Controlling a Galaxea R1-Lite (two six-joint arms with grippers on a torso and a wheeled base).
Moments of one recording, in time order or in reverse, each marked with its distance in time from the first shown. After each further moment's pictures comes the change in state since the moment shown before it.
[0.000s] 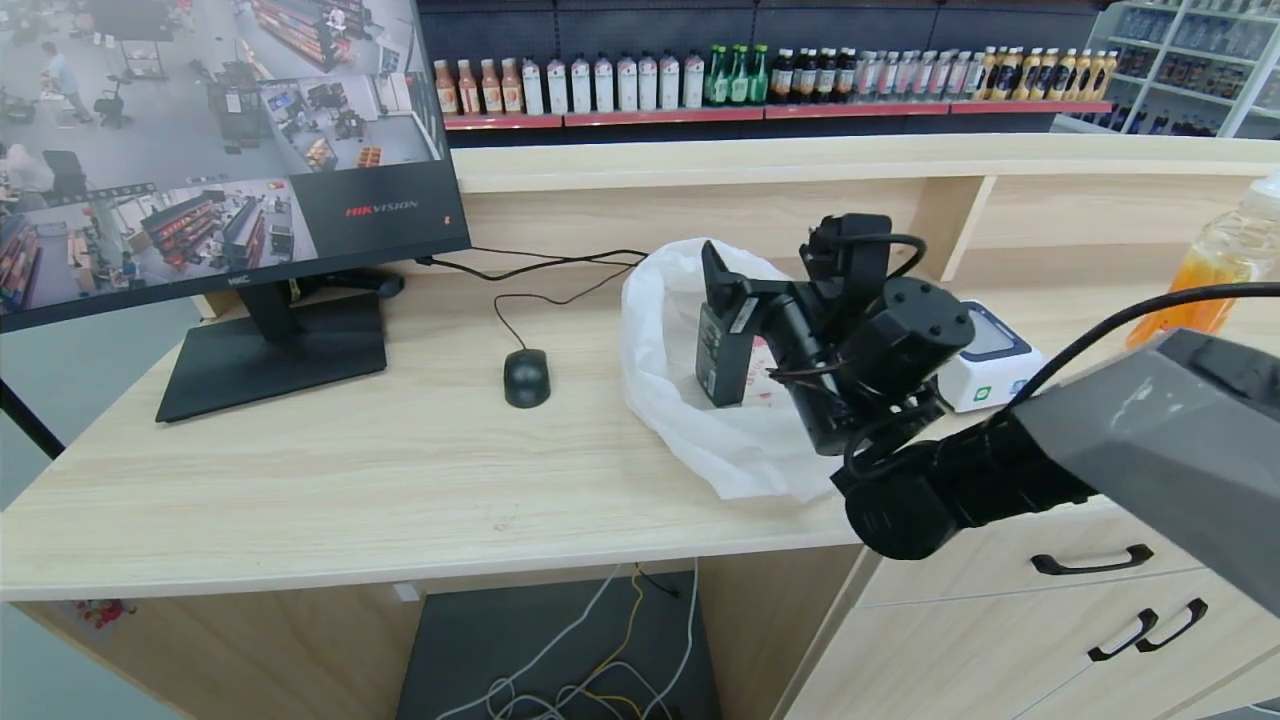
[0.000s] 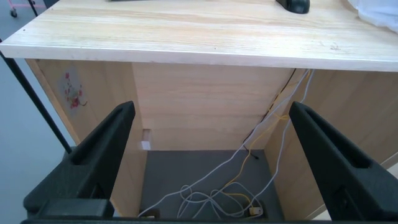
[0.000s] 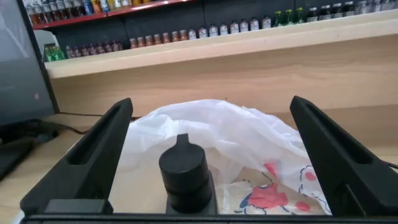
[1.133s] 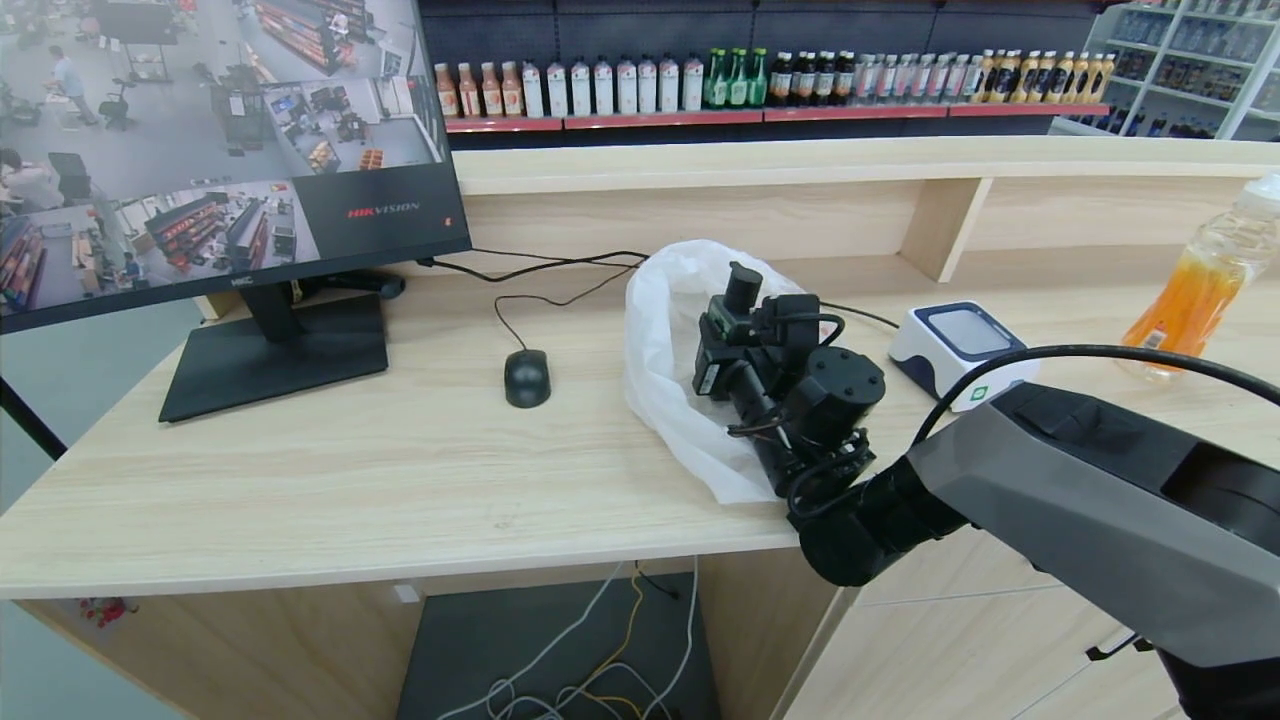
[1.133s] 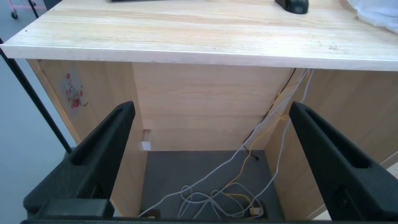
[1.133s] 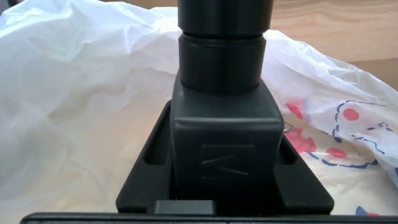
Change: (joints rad) left arm 0.000 0.000 0.000 0.000 0.000 0.003; right arm -0.013 0.210 -0.071 -0.025 0.025 0.011
